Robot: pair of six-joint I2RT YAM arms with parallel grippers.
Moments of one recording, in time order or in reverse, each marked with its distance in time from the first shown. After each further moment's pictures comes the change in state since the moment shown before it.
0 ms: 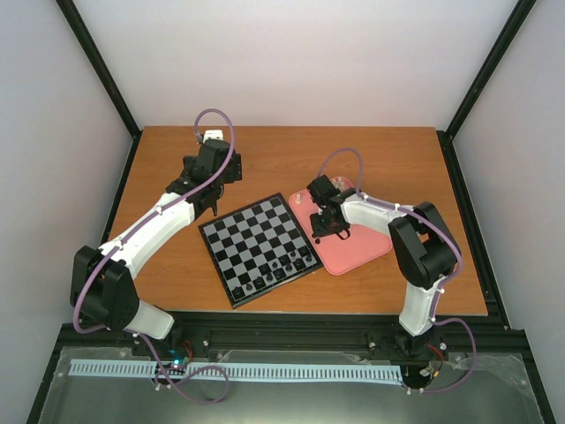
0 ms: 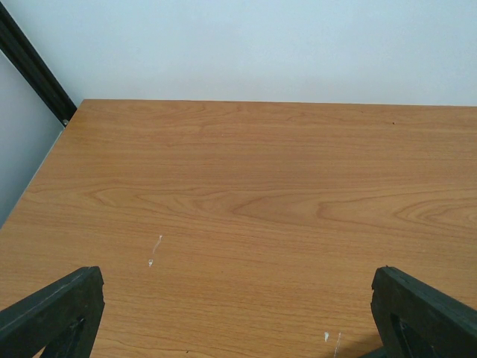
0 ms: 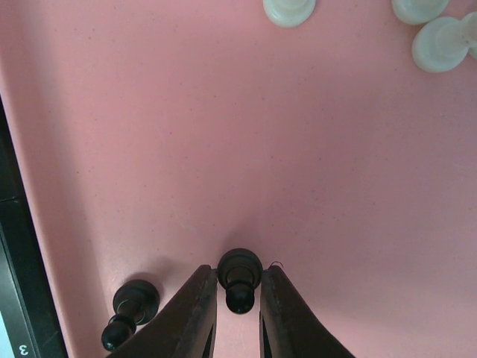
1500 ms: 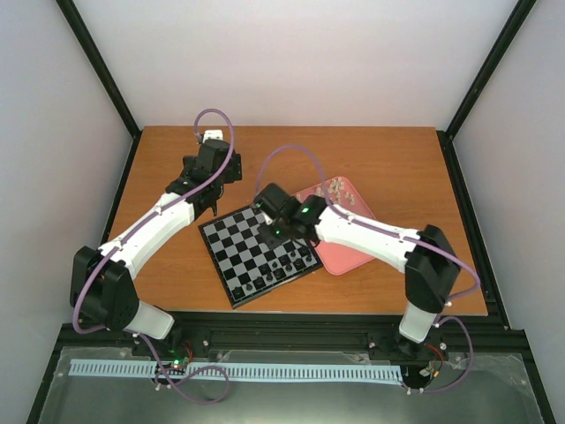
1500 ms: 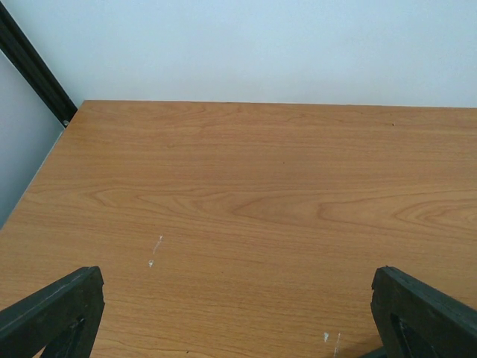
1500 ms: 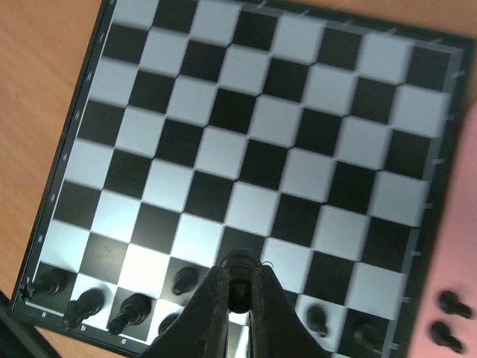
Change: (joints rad) left arm 0.000 -0.001 0.000 0.000 0.000 0.000; right arm 0.376 -0.139 0.254 -0.134 -0.010 -0.011
